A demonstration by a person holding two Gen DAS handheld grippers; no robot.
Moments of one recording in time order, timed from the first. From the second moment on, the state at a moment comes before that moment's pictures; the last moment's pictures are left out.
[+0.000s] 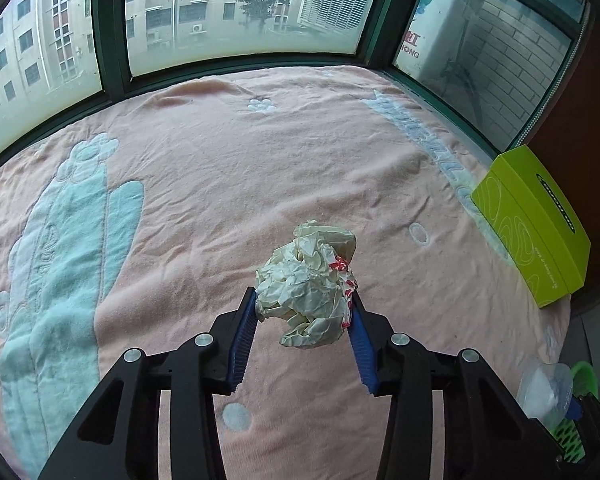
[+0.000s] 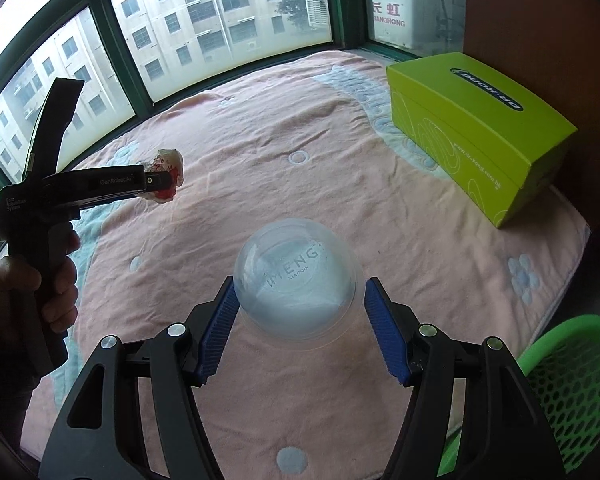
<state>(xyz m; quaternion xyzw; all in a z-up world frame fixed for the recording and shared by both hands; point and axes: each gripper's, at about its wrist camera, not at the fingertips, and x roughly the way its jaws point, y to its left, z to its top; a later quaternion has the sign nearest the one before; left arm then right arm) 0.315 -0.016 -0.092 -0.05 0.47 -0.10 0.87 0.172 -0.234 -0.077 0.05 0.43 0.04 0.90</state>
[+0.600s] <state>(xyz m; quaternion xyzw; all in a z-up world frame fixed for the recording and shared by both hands) 0.202 -0.034 -0.015 -0.05 0.40 -0.13 0.90 0.077 -0.255 -0.038 0.04 0.37 0.02 0.93</state>
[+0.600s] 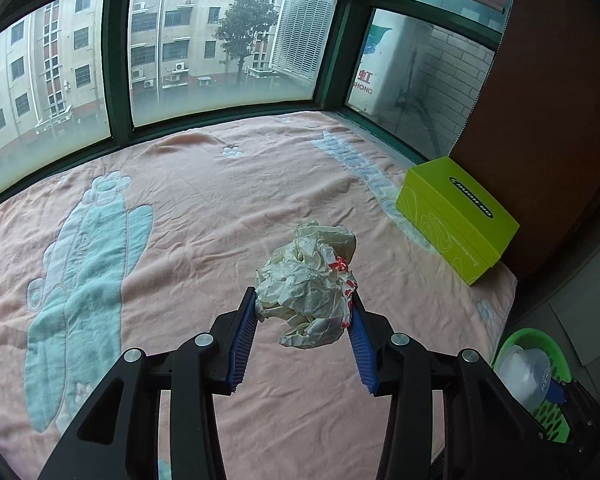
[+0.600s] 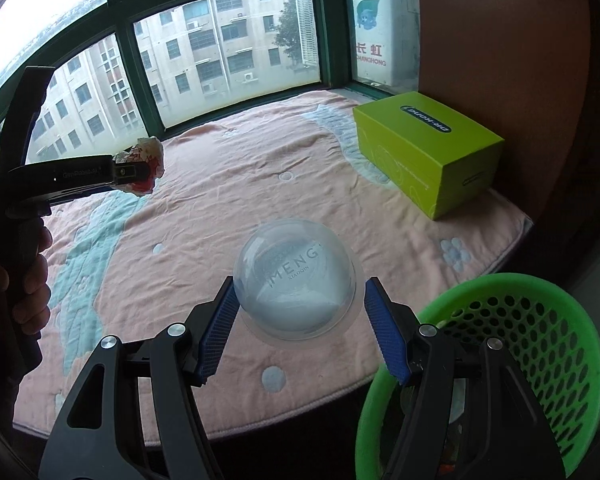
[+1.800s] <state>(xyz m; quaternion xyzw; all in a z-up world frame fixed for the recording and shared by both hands) 0.087 -0.102 0.034 -0.04 0.35 -0.23 0.91 -0.047 -0.336 -0.011 0.07 0.31 -0.10 0.94</state>
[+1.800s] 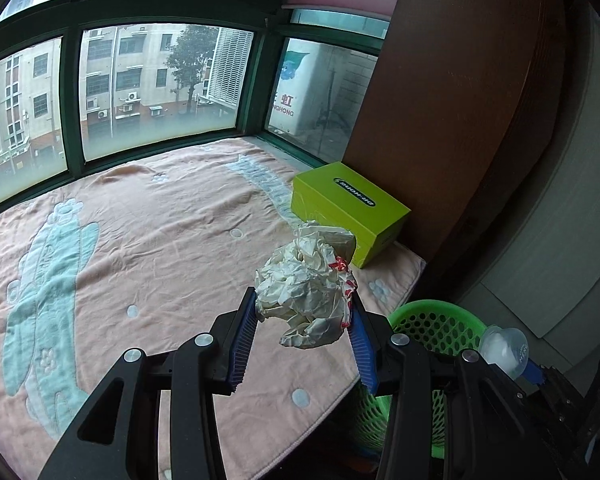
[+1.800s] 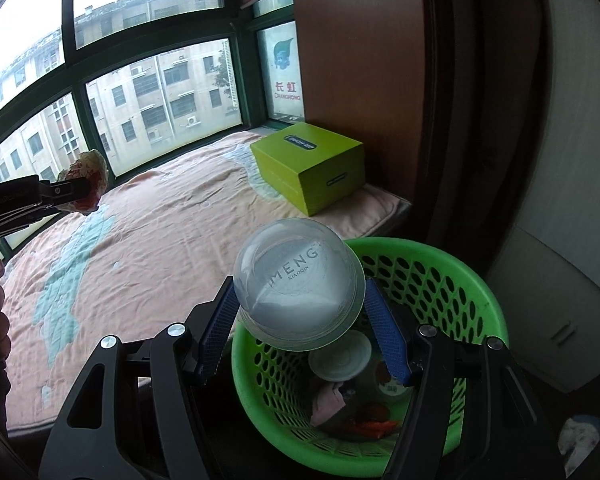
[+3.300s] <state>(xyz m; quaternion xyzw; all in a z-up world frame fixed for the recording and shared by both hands) 0.033 -0.230 0.027 0.02 0.37 -0.36 0.85 -0.108 -0.405 -0.002 0.12 0.27 -0.19 0.94</state>
